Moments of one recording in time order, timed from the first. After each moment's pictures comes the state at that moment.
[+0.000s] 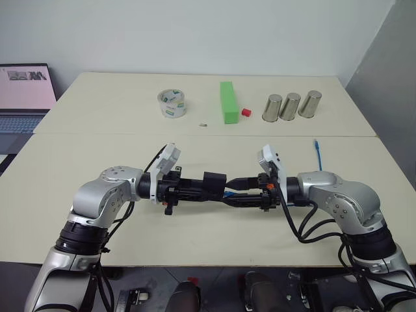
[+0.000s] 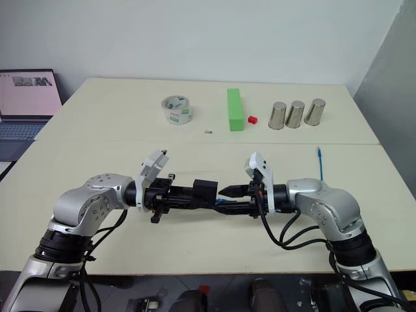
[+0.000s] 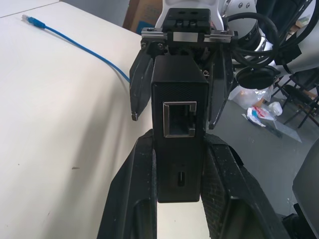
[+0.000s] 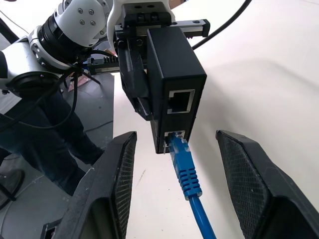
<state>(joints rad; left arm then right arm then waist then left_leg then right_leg) -0.50 0.67 -0.10 -0.03 -0.65 0.69 -1.35 -0.53 -0.50 0.18 -0.28 0.68 0.94 0.93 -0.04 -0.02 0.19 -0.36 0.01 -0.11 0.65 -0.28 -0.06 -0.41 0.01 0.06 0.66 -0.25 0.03</state>
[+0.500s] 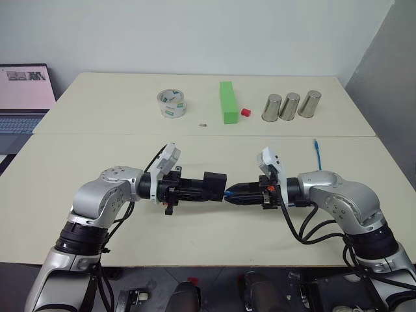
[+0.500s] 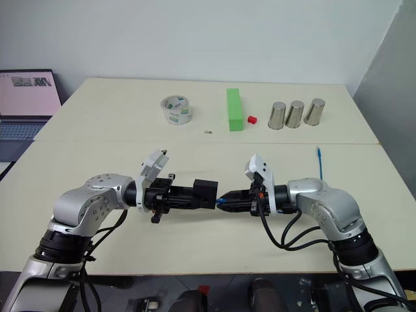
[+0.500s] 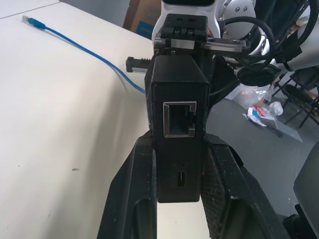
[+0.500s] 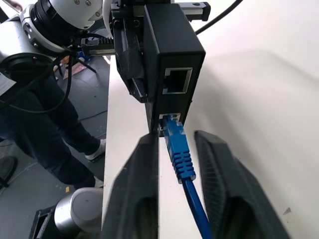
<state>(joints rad) -0.50 0.67 -0.10 -0.04 -0.65 0.69 -1.34 -0.54 -0.54 0.22 -0.28 0.64 0.89 0.97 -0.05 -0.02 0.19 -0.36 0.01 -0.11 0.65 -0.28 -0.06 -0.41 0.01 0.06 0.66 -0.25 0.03</state>
